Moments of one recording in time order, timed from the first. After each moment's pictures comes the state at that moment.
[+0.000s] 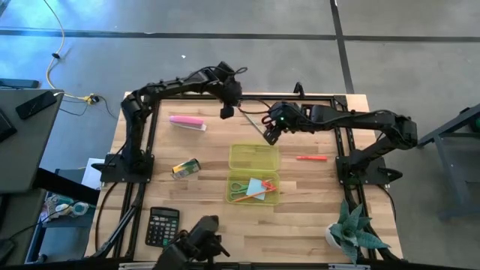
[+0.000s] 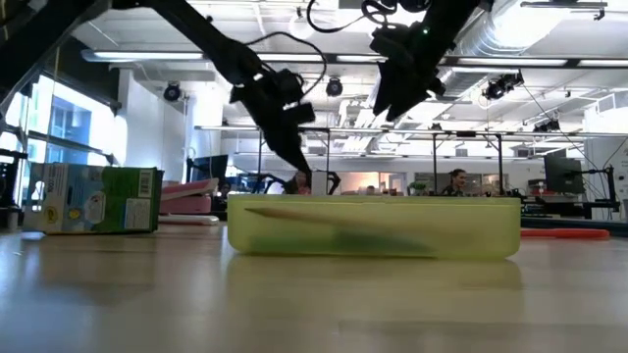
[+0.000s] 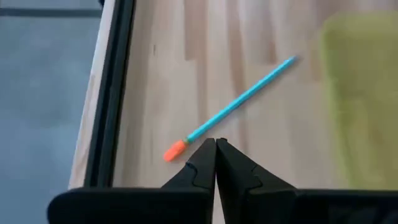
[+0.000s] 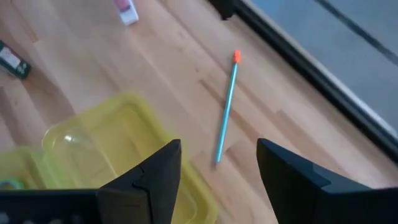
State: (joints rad) left arm 0.82 1.99 1.55 -0.56 0.39 0.59; right arm -0.24 1.44 1.18 -0.62 0.28 0.31
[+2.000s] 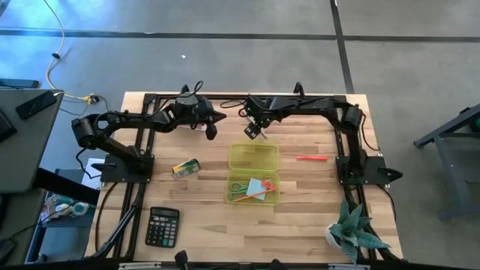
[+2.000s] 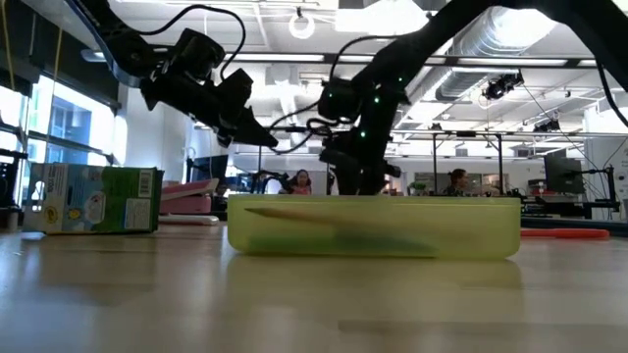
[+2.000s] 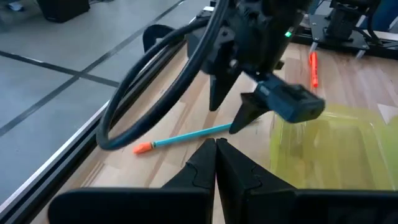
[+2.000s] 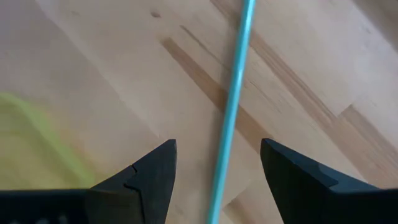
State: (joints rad) left arm 0.70 1.43 0.62 0.41 0.24 0.09; right arm -0.43 2.04 1.44 -0.62 0.07 0.27
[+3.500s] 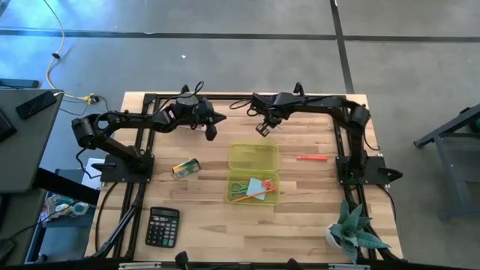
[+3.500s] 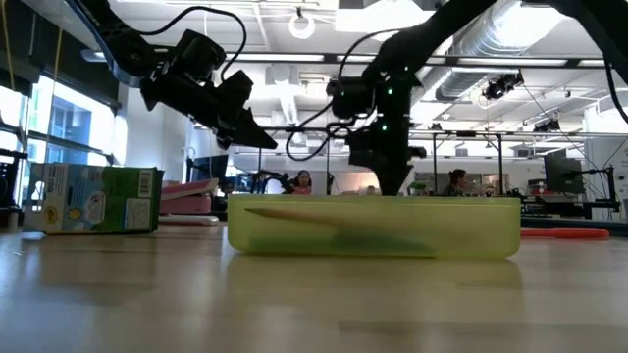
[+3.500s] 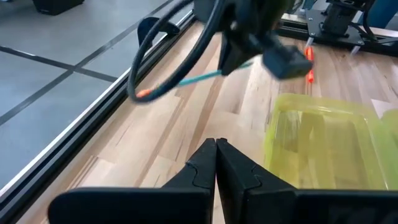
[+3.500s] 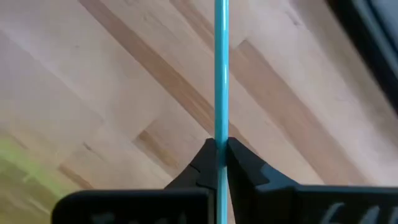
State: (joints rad) left arm 0.70 1.44 0.62 0.39 0.26 0.08; right arm -0.45 1.95 1.44 -0.88 0.25 0.26
